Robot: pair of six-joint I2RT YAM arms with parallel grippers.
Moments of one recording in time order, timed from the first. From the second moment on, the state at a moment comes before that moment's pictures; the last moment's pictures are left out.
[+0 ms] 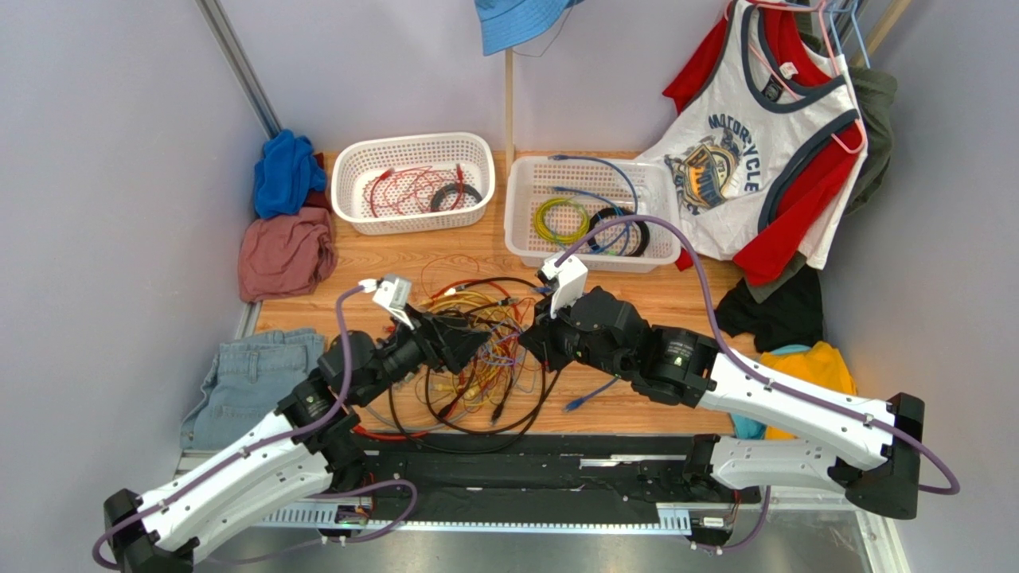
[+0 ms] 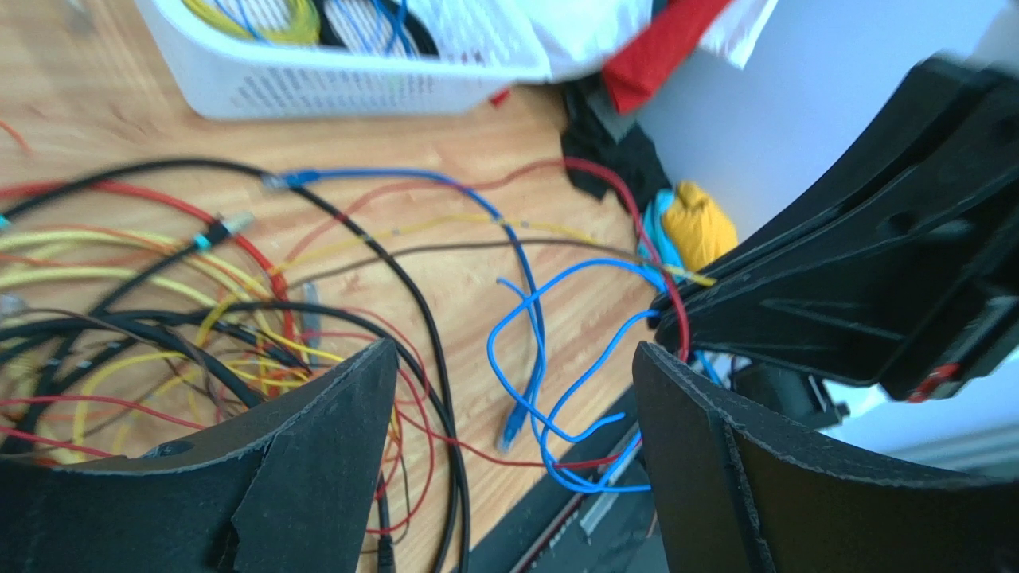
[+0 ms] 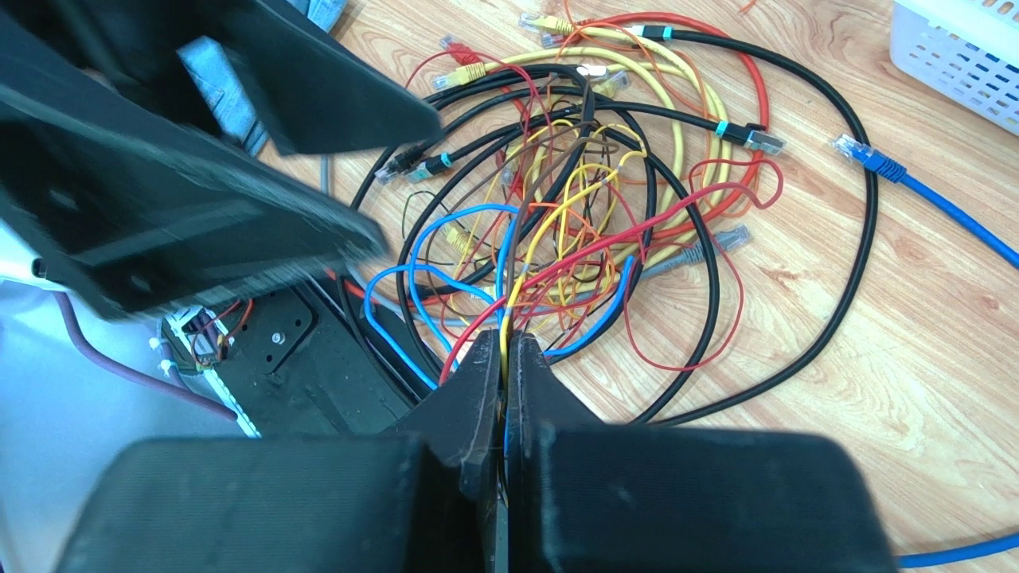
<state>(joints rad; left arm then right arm) -0.84 0.52 0.43 0.05 -0.05 -0.64 1.14 1.07 1.01 -0.41 0.21 0.45</state>
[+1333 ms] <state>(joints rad) -0.84 0.65 0.88 -0.38 -0.21 -0.39 1.15 0.89 0.91 -0.33 0.26 0.43</state>
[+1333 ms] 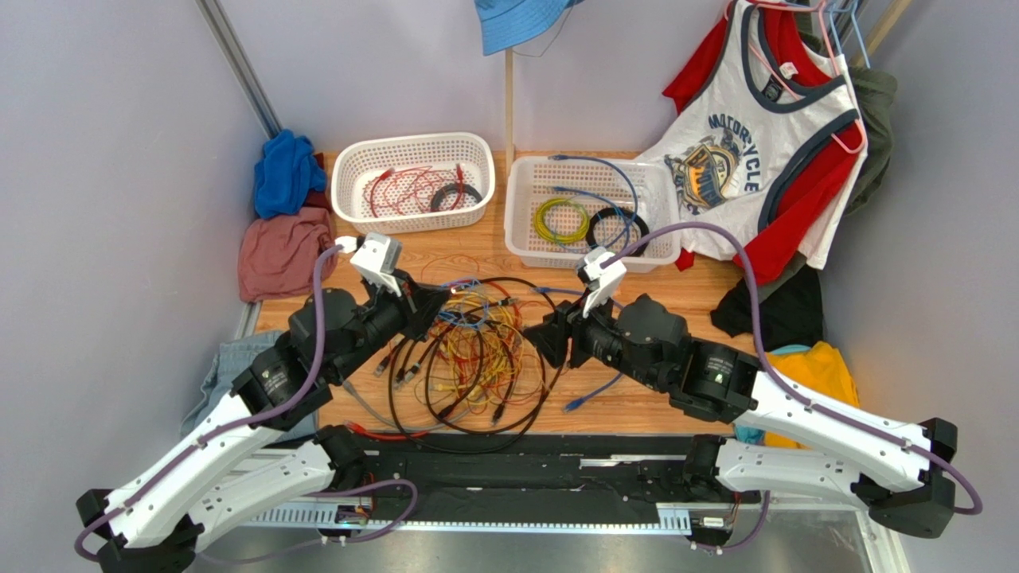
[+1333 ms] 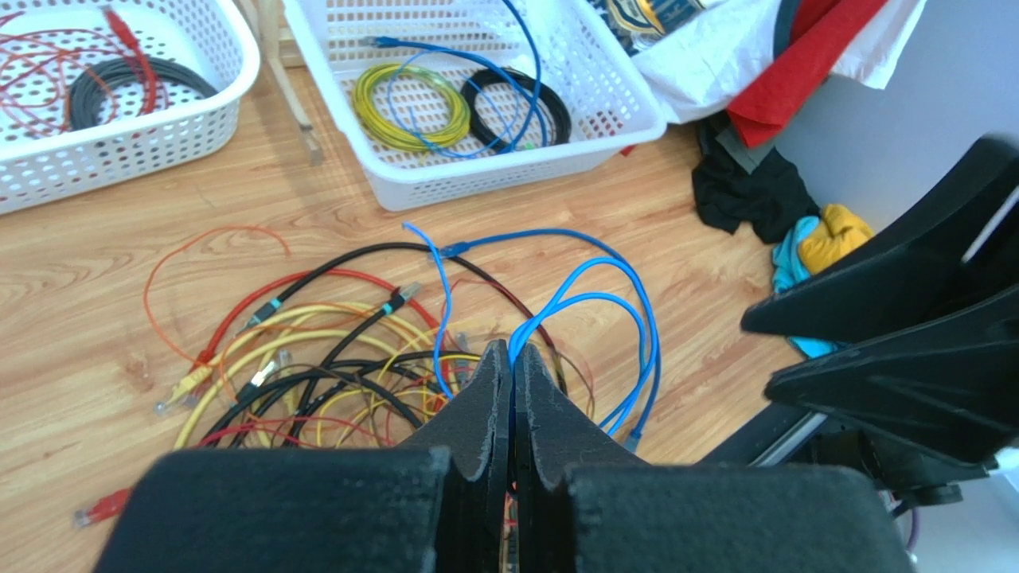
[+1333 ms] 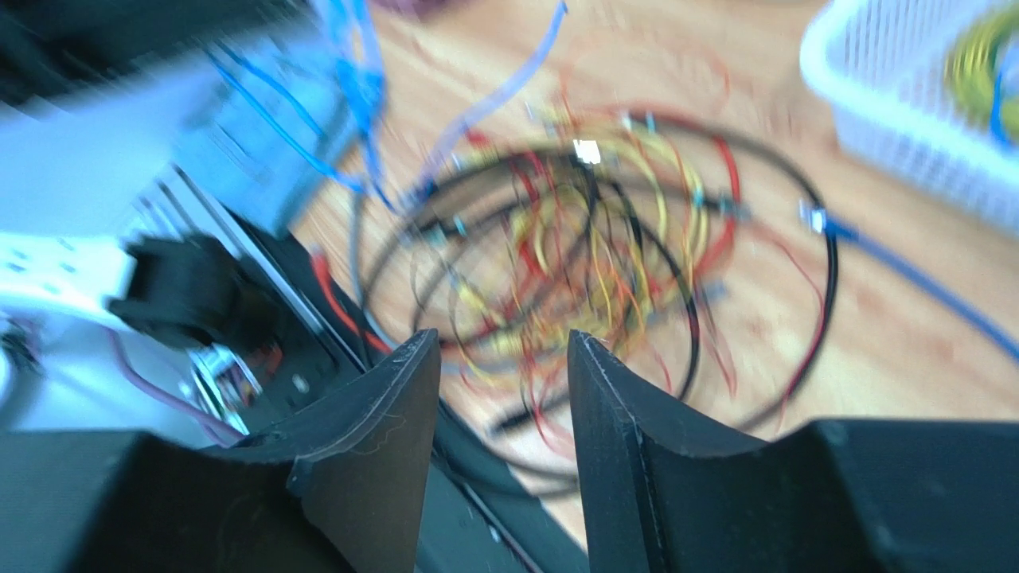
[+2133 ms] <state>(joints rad) -0.84 0.70 0.90 -0.34 -0.05 -0.37 1.13 1.11 1.03 -0.09 0.26 0.31</state>
